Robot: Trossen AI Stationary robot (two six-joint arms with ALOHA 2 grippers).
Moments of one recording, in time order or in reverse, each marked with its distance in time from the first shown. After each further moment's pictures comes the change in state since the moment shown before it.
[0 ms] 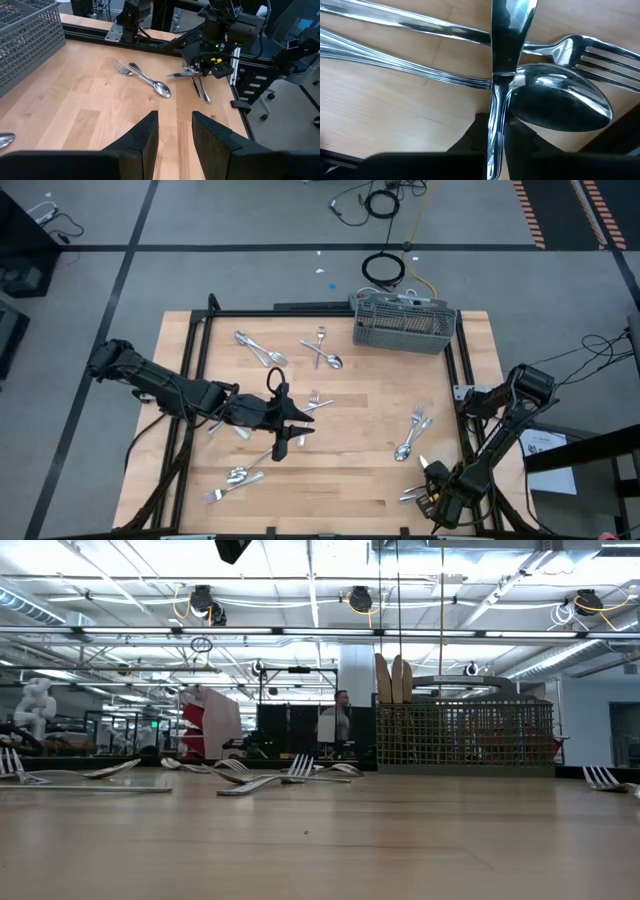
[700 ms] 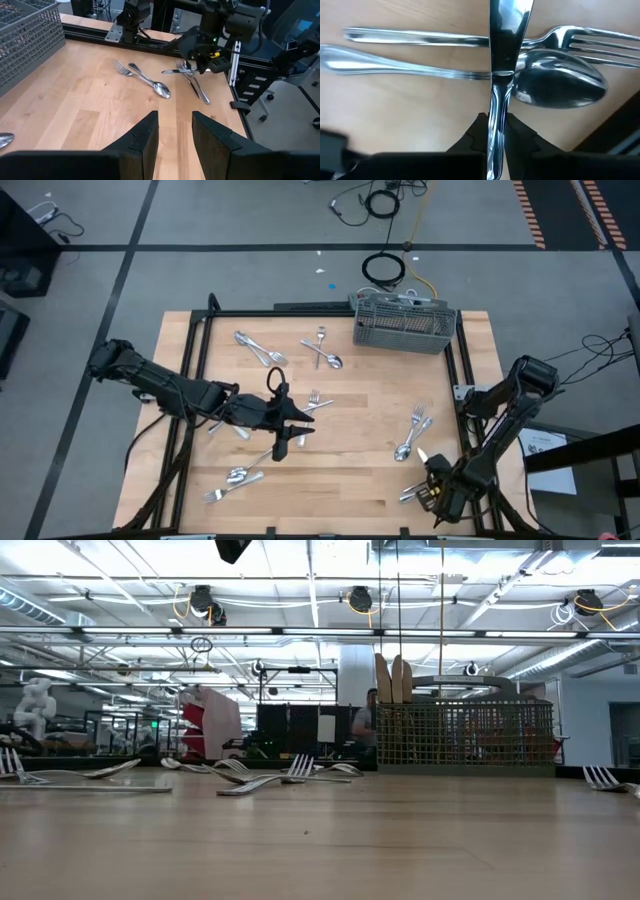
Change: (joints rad) left arm 0.000 0.000 0.000 0.003 0.000 -0.005; right arm -0.018 -0.109 0.005 -0.067 0.053 0.009
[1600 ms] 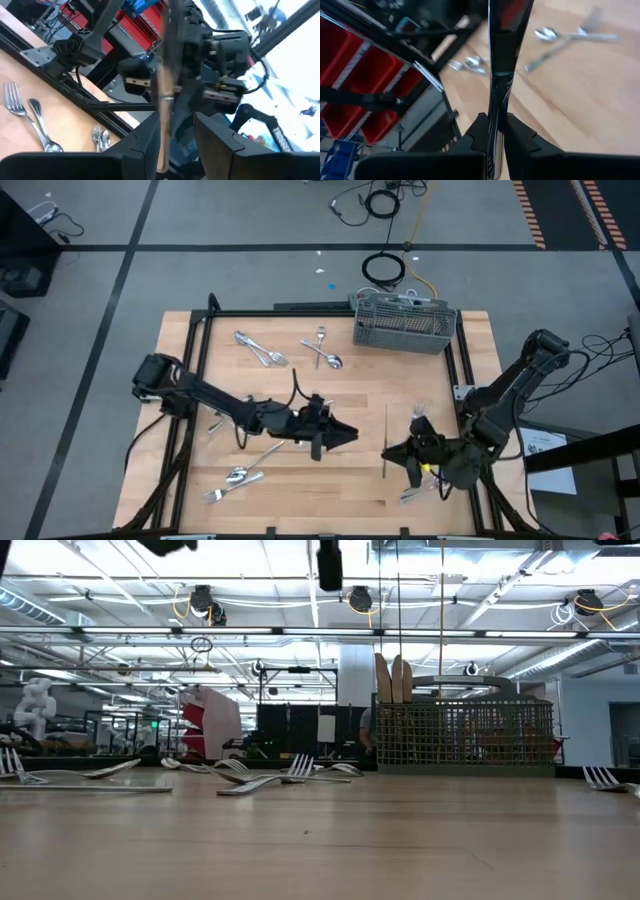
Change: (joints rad) left arm 0.049 0.428 0.001 0.955 0.086 -0.506; right arm -0.197 -0.349 0.096 0.312 0.905 -0.853
